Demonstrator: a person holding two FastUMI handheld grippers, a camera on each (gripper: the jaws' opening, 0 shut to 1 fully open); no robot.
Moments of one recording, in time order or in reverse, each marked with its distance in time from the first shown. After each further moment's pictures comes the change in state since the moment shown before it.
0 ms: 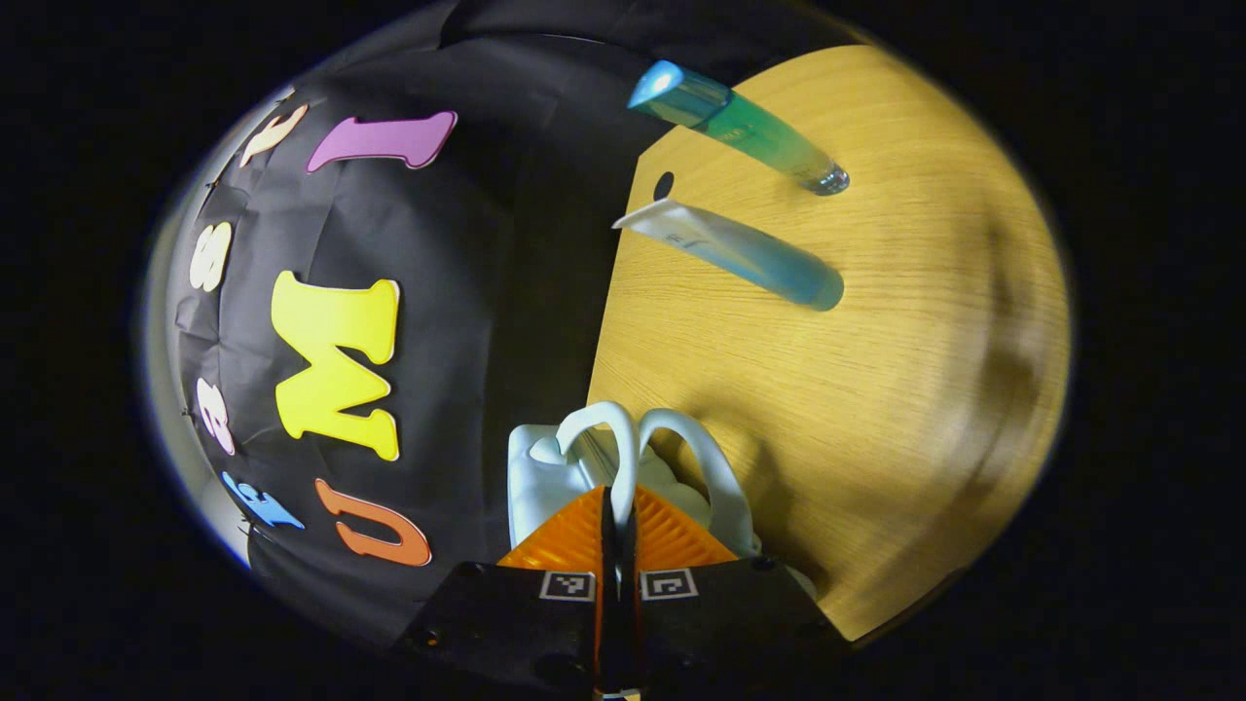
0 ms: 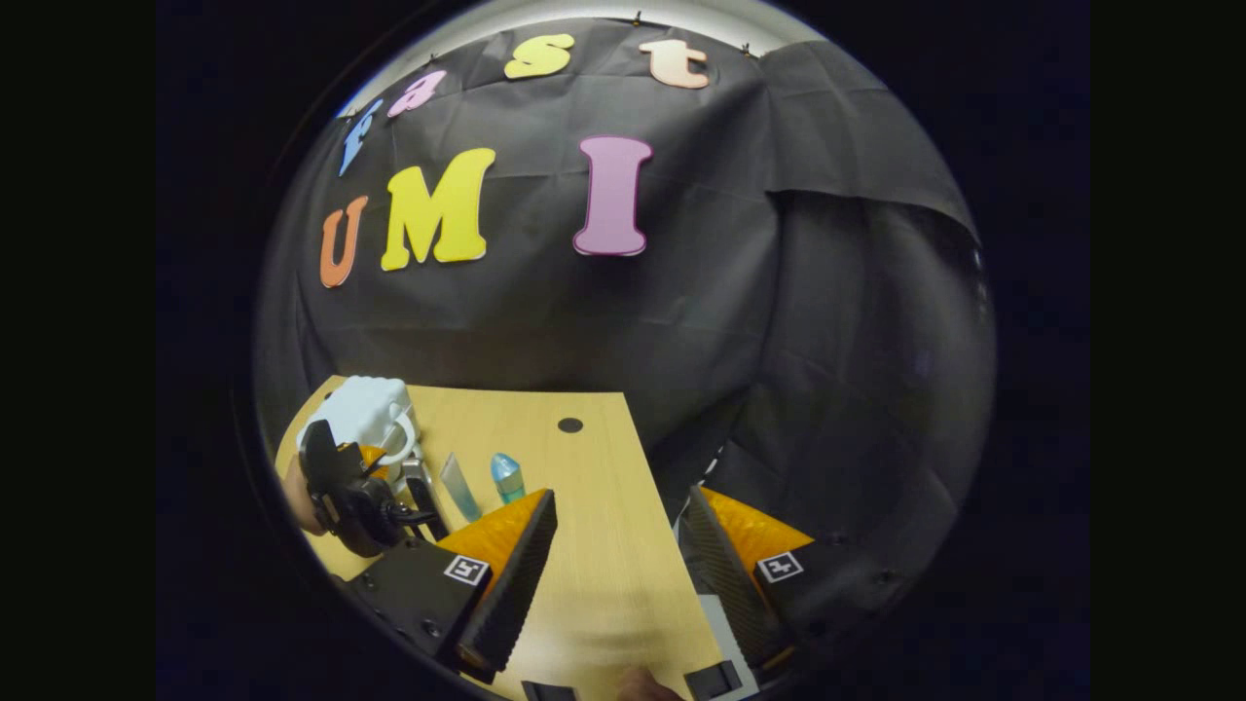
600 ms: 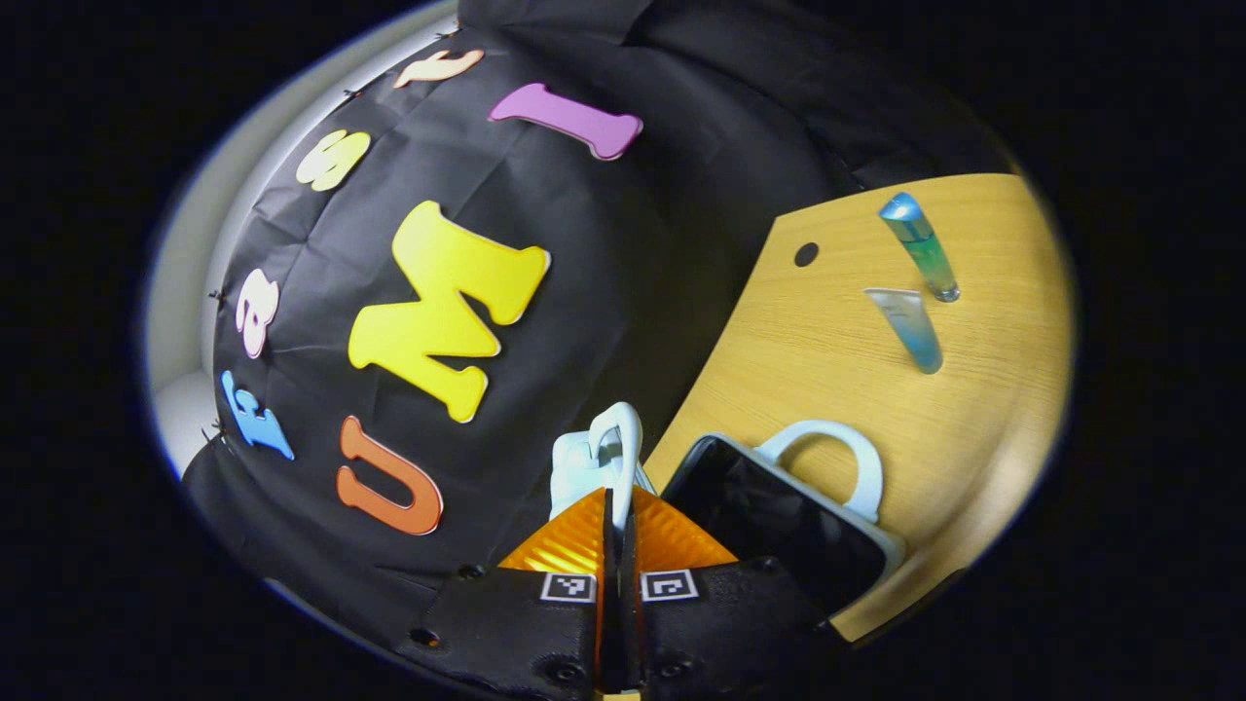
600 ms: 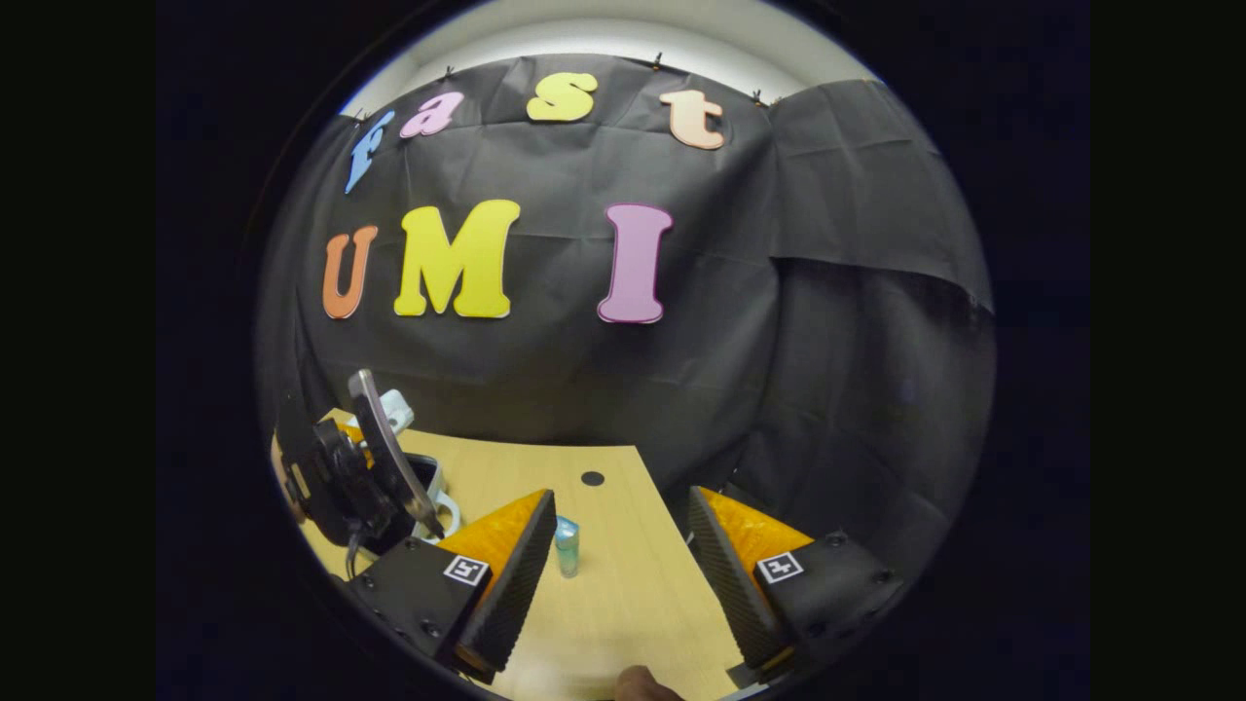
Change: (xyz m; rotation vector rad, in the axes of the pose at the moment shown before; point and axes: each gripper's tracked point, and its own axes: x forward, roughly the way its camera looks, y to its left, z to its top) left arm -0.044 0.142 -0.048 -0.317 -0.121 0.119; right arm -0.048 0.085 0.068 -0.005 -0.132 -0.040
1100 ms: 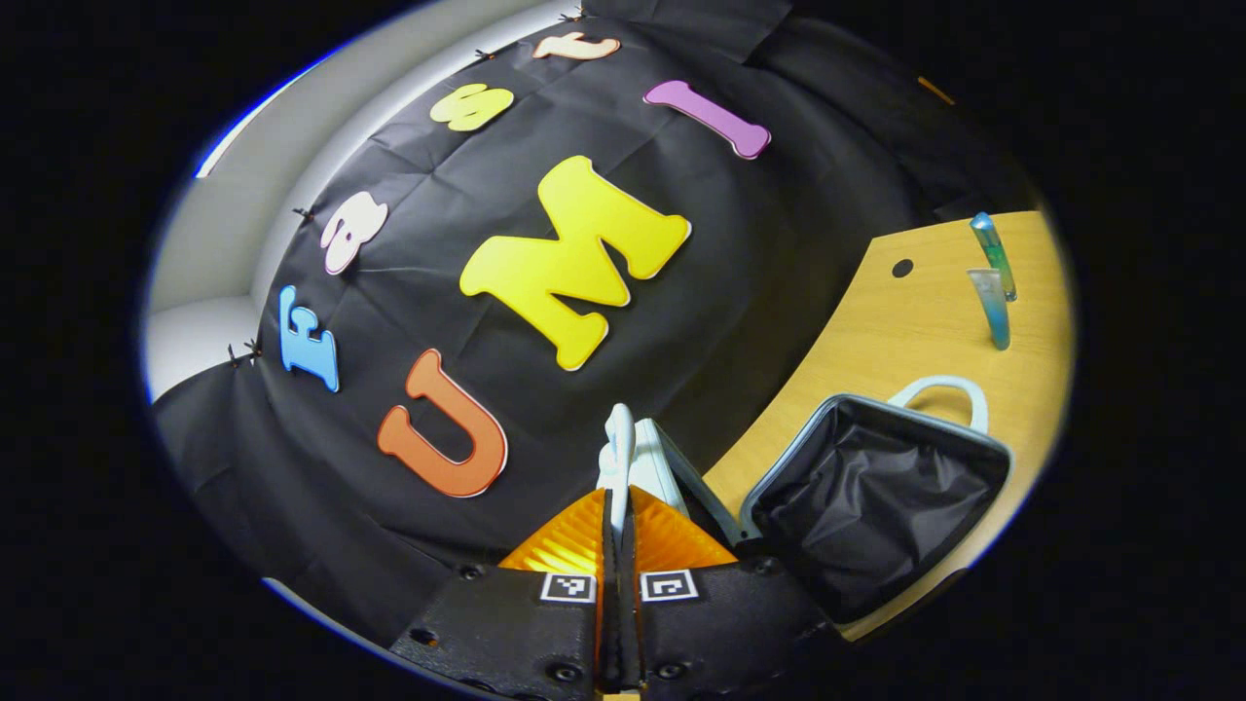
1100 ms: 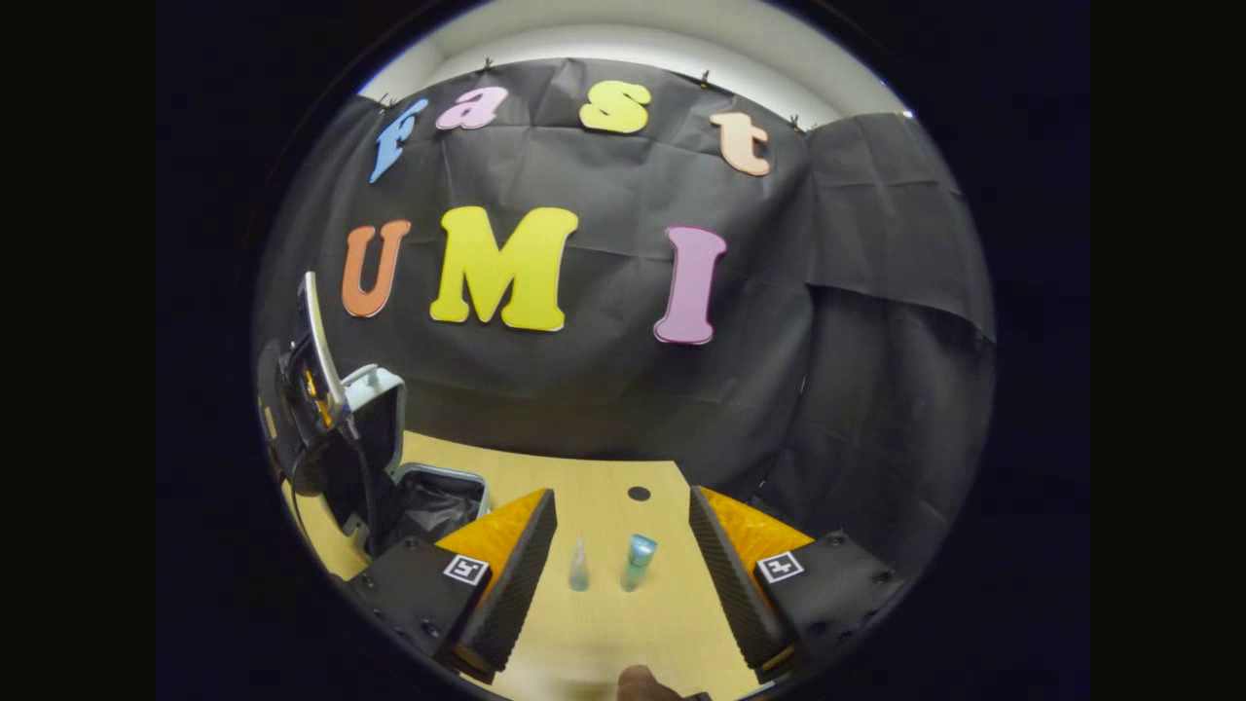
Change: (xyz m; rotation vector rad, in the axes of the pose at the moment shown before) left arm -0.007 0.121 -0.110 -0.171 -0.051 0.123; right arm -0.014 0.114 0.020 -0.047 -0.037 0.041
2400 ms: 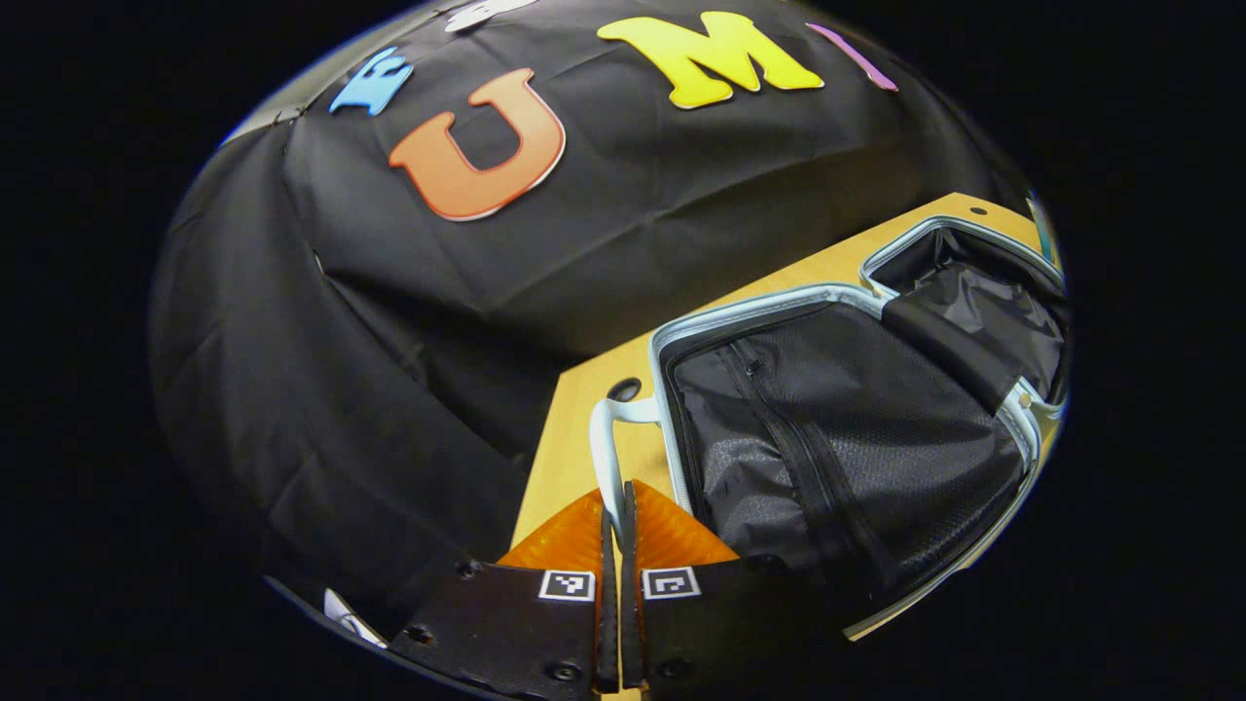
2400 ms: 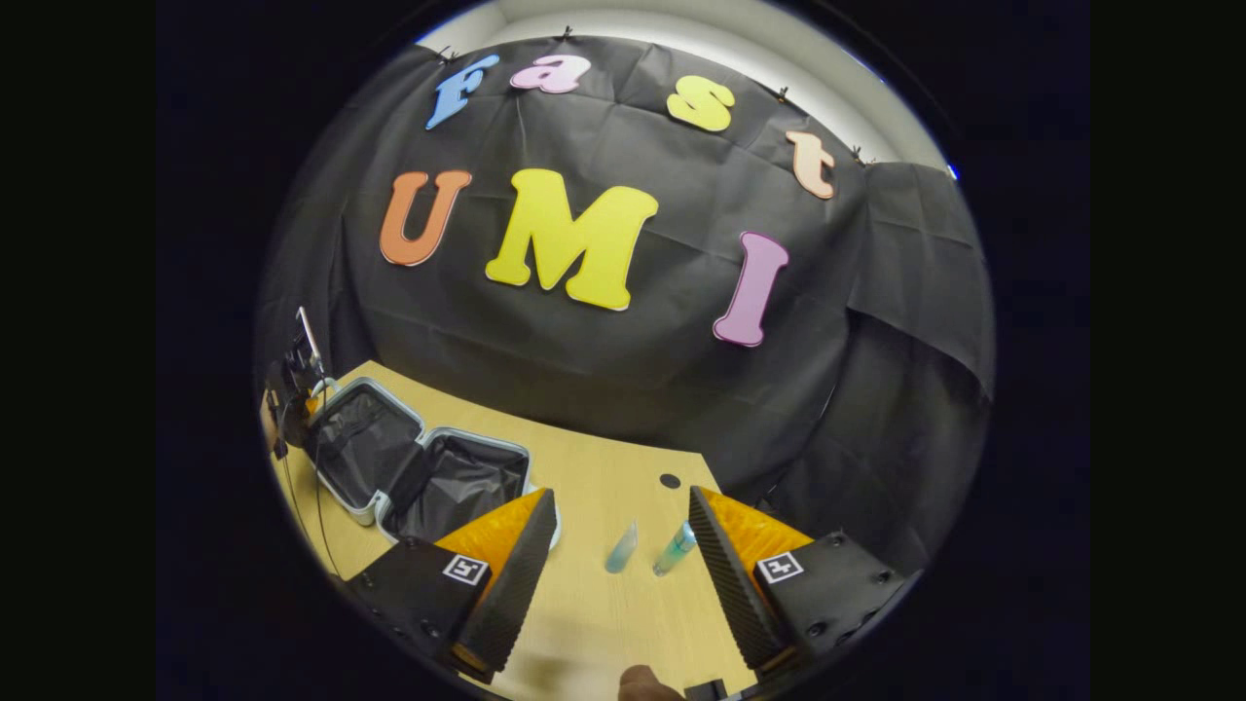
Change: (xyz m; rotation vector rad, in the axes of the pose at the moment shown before) left arm 0.030 0.017 -0.336 -0.381 0.415 -0.083; right arm -0.014 0.078 -0.021 -0.162 0.082 0.043
